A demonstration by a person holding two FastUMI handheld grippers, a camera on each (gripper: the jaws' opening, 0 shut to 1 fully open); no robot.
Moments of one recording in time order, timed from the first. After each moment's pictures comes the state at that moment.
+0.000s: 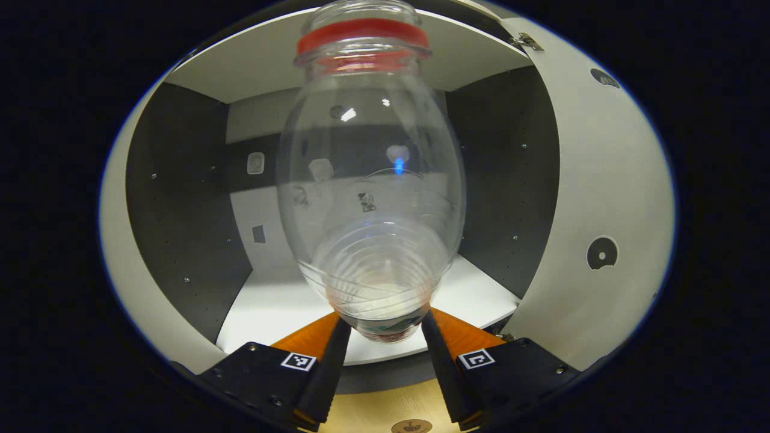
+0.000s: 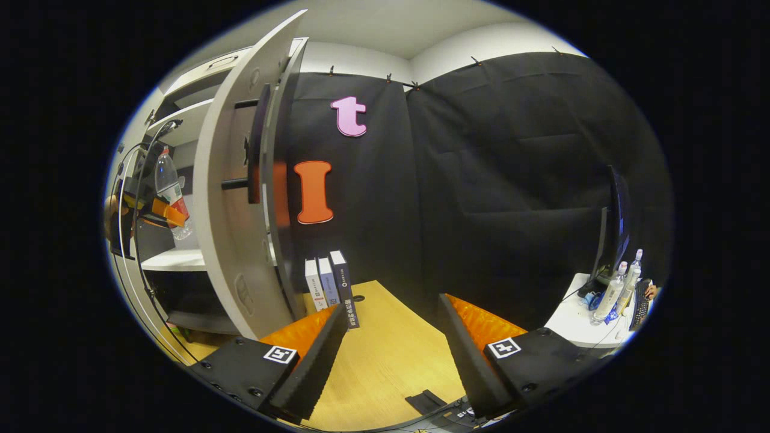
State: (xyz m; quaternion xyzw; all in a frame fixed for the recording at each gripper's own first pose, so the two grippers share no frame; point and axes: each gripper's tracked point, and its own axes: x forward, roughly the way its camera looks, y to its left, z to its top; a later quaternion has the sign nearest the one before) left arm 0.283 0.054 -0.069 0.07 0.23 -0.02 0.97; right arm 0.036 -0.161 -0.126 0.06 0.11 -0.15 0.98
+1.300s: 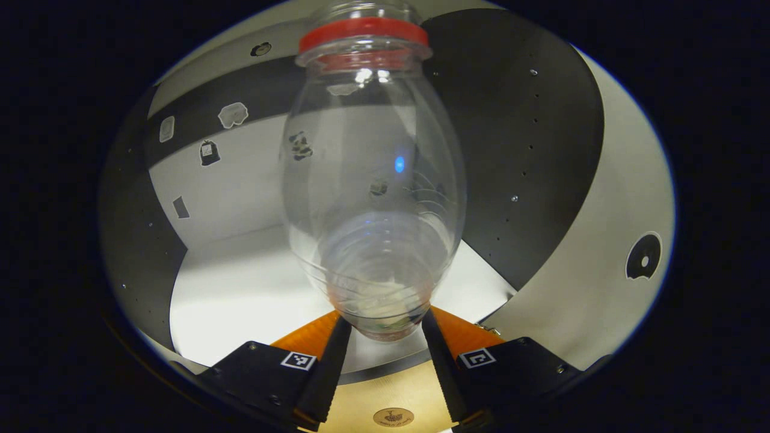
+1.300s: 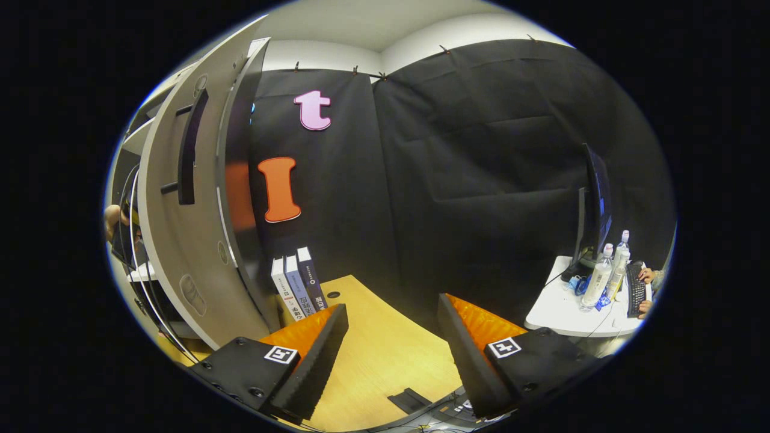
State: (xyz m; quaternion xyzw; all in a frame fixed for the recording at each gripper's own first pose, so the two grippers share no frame) left arm 0.326 0.002 -0.146 0.06 0.37 -0.08 0.92; right arm 0.028 -0.213 -0.136 0.09 0.13 -0.20 0.97
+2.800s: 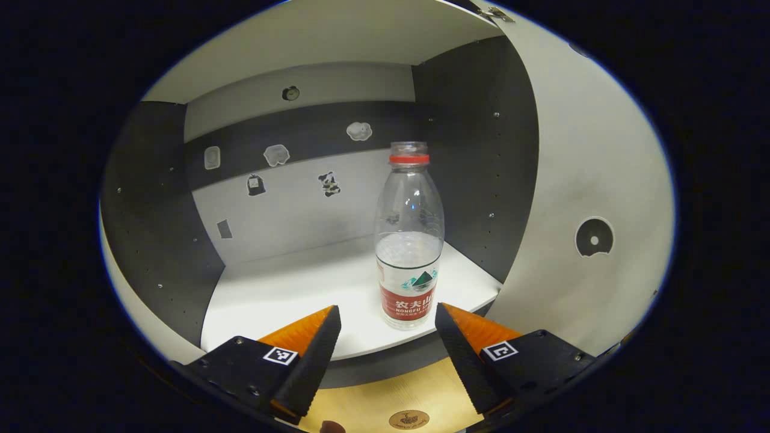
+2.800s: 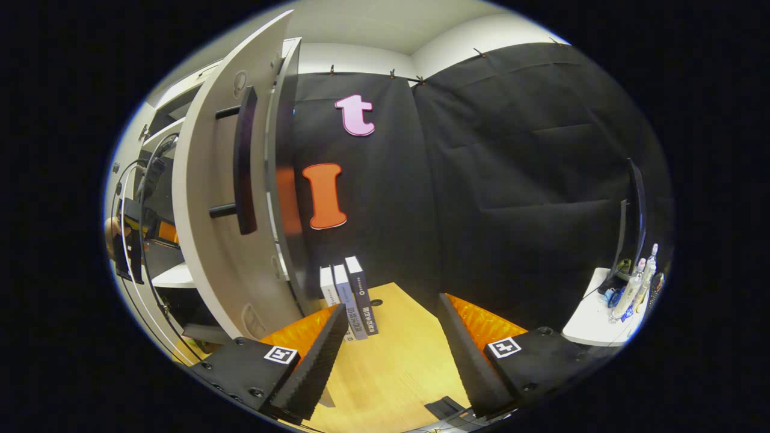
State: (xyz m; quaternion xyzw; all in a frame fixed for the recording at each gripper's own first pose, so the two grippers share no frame) left arm 0.261 0.028 -0.067 0.07 0.25 -0.06 0.96; right arm 0.078 -0.136 -0.100 0.08 0.12 -0.09 0.99
